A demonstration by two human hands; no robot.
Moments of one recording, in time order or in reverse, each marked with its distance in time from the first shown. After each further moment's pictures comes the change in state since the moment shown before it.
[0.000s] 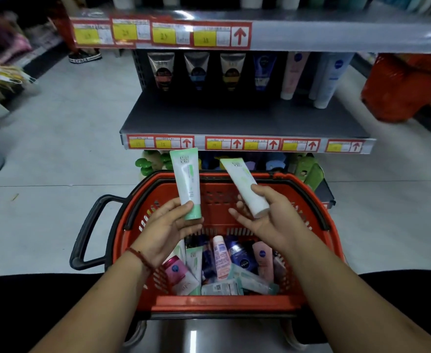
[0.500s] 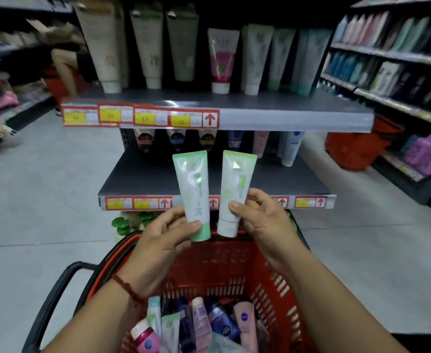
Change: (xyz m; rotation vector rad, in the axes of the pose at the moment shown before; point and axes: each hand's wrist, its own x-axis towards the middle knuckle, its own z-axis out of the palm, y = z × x) left_hand -0.007 0.086 0.090 0.099 -0.167 0.252; right_hand -0.025 -0.085 0.051 -0.581 -0.034 -0.561
